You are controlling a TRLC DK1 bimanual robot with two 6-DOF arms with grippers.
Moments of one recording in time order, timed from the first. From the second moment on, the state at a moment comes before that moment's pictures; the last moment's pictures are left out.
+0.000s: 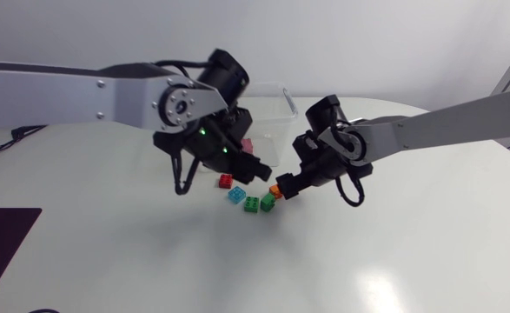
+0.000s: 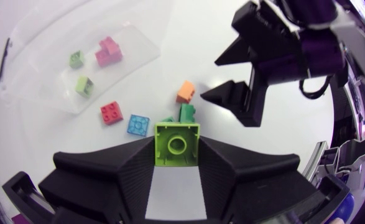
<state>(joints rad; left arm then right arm) -0.65 1.79 1.36 -0.62 0.06 -0.09 0.42 1.88 1.10 -0.27 -0.08 -0.05</state>
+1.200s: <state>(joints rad) -0.40 1.92 1.47 -0.22 0.06 -0.07 0.49 2.06 1.24 -0.32 -0.02 -0.02</state>
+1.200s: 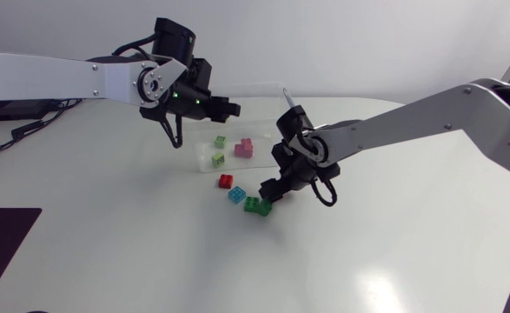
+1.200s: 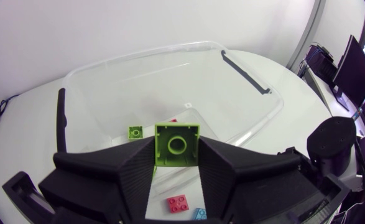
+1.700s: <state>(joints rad) -0.38 1.97 1.52 -0.17 0.04 -0.07 0.50 1.88 1.17 -0.32 -0.01 -0.02</state>
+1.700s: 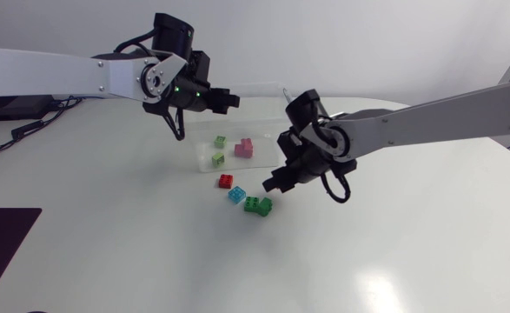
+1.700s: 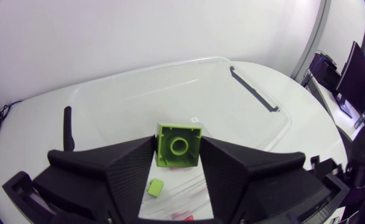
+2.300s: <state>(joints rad) -0.40 1.75 1.34 -0.23 0.01 0.00 0.45 1.76 1.36 -0.37 -0.02 0.06</state>
